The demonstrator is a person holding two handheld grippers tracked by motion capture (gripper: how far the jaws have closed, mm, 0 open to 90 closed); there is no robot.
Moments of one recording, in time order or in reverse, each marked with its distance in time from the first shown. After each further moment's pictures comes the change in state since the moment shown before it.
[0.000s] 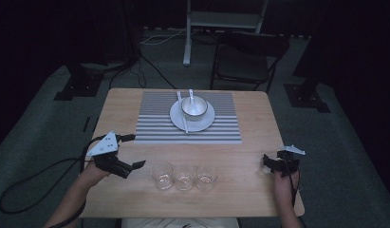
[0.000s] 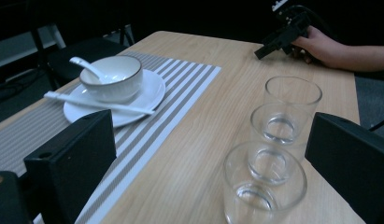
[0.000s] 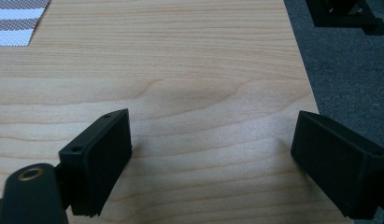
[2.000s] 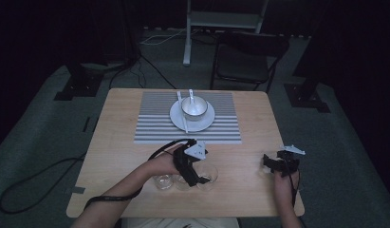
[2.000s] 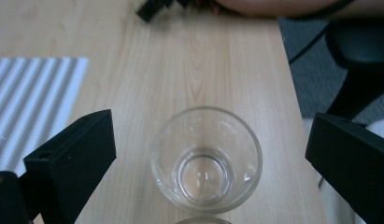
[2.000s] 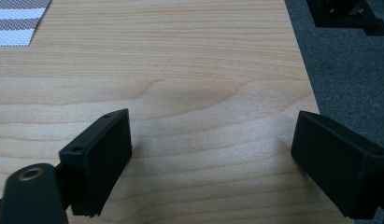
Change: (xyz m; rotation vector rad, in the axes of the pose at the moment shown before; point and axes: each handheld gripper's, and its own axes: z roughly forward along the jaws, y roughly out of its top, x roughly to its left) left arm -0.075 0.067 0.182 0.342 -0.387 0.207; right arm 0.000 0.000 0.000 0.000 0.002 -0.001
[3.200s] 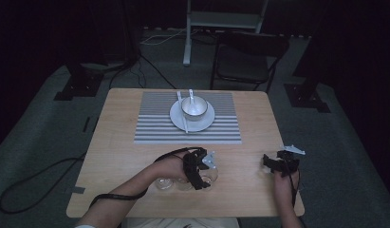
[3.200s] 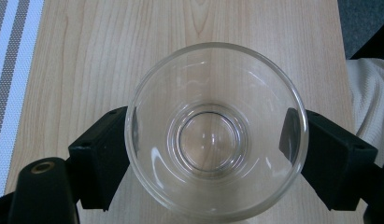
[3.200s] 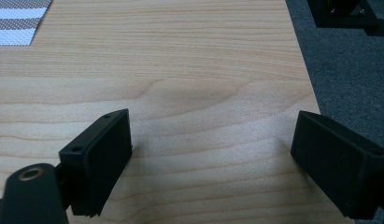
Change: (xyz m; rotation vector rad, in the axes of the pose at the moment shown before) left arm -0.001 -0.003 0.042 0.257 0.007 0.023; right arm 0.000 0.000 0.000 0.000 0.003 -0.002
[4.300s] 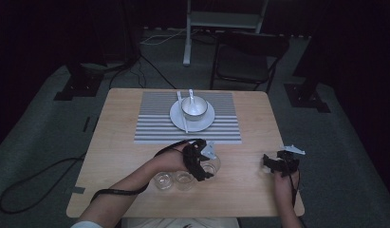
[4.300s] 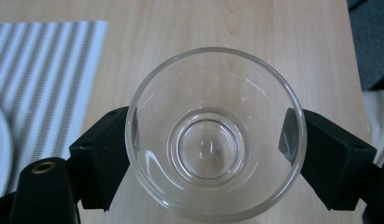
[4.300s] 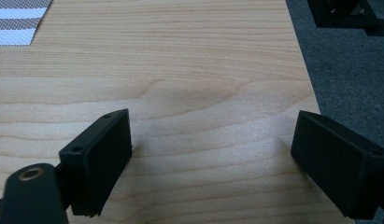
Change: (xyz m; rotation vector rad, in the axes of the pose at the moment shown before) left arm 0.014 0.011 -0.025 -0.086 0.092 -0.023; right arm 0.000 0.000 0.000 0.000 0.000 0.000
